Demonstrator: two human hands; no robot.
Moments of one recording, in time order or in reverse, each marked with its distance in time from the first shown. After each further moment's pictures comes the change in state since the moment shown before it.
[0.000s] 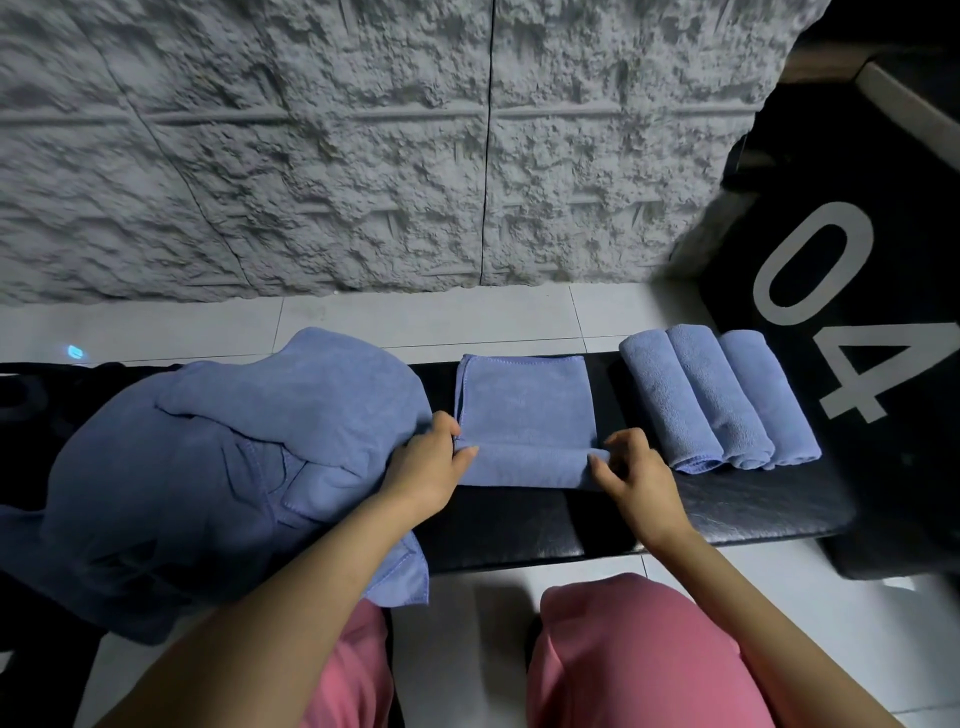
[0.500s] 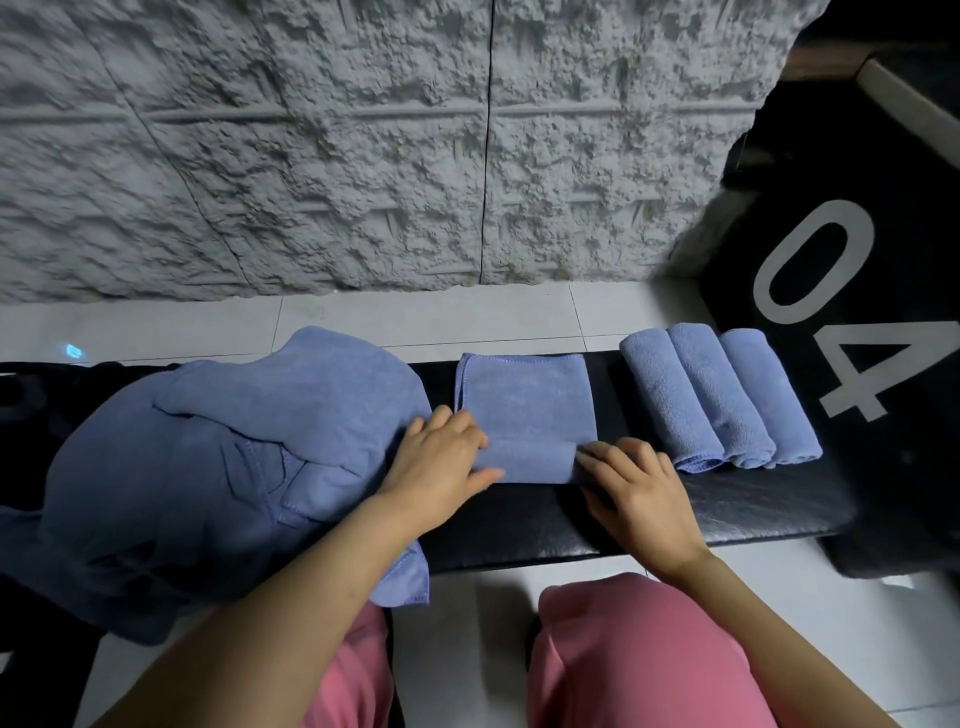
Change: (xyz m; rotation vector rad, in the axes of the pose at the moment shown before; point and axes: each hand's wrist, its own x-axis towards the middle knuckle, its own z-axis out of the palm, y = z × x) left_hand -0.009 0.011 -0.008 0.435 0.120 0.421; right_hand -0.013 0.006 -0.006 -0.632 0.161 -0.709
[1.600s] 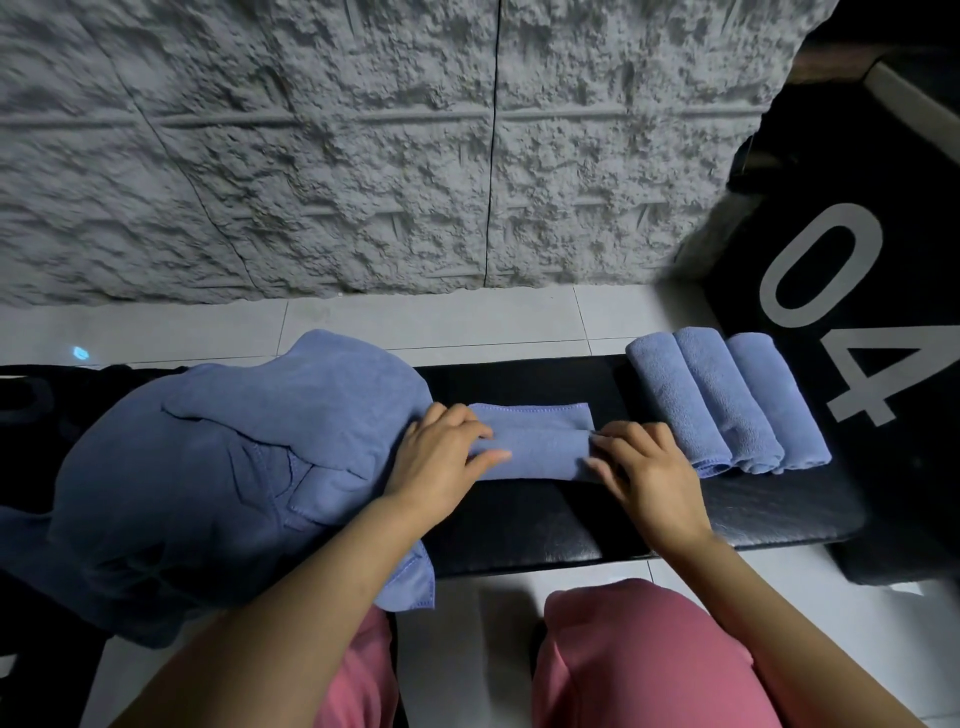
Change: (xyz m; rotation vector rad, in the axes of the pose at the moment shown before) left_hand 0.002 -0.006 0.002 -0.231 0.094 -0.094; right_hand 0.021 0.004 -0.003 0.079 0.036 0.174
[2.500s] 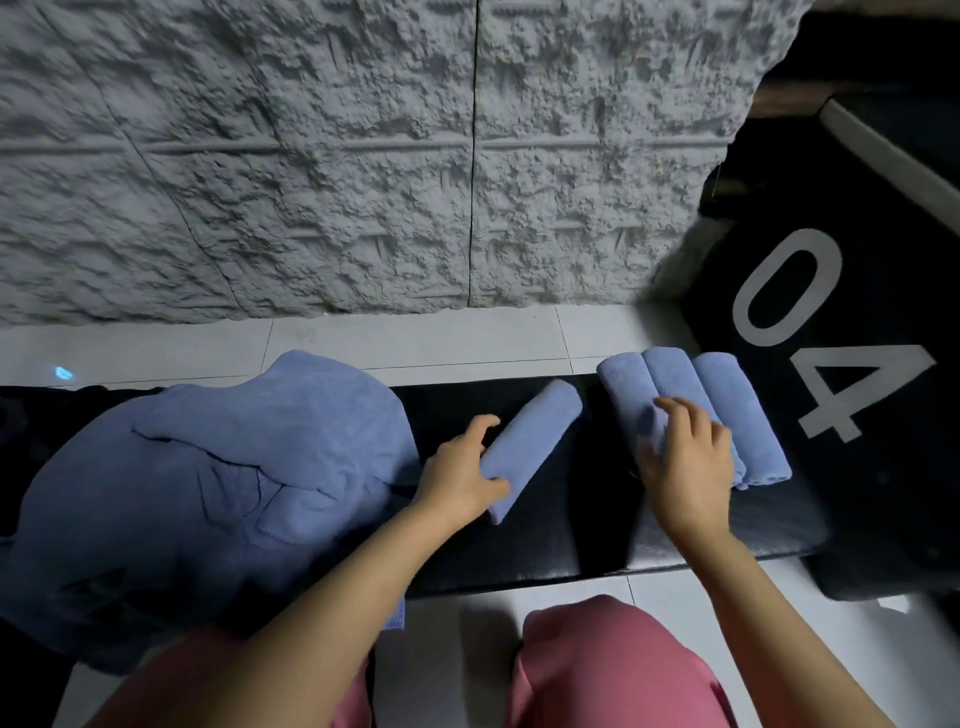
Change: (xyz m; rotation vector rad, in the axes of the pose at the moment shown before) left_hand 0.017 0.049 0.009 -0.306 -0.187 -0.287; right_hand 0.015 0.026 -0.040 0.002 0.056 0.504
